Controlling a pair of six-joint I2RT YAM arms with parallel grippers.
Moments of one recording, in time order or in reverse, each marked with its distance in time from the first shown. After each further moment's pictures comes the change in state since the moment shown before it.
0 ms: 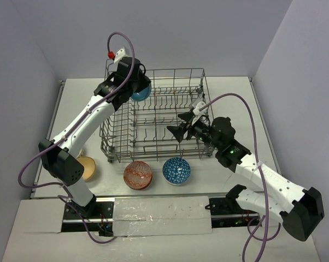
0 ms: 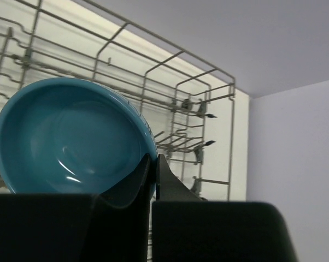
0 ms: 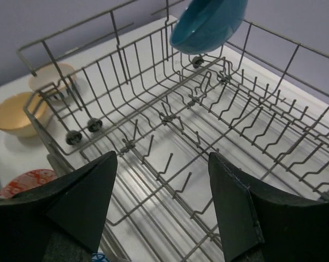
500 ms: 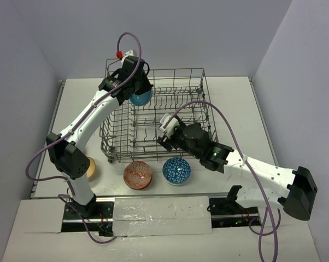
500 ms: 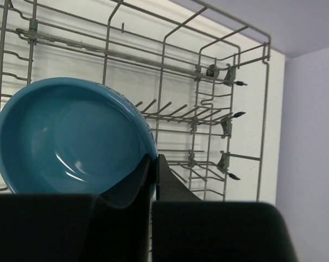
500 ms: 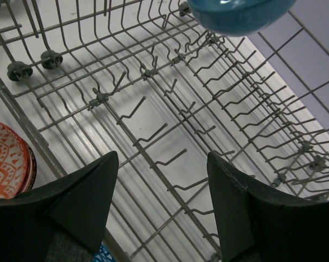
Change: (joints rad) left arm 0.026 0.083 0.104 -0.179 0.097 0.080; right arm 0.320 0.160 0.096 -0.182 0.412 -0.332
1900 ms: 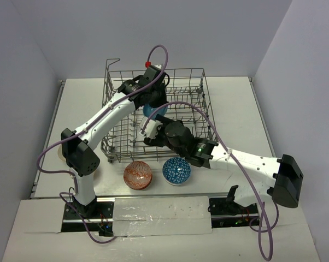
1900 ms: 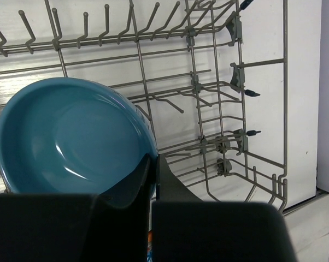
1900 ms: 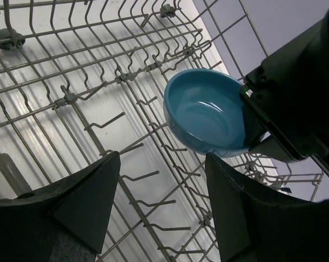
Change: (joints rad) left arm -0.143 0.116 0.098 -0.178 0.119 0.148; right arm 0.109 0.175 0.186 -0.063 0.167 -0.256
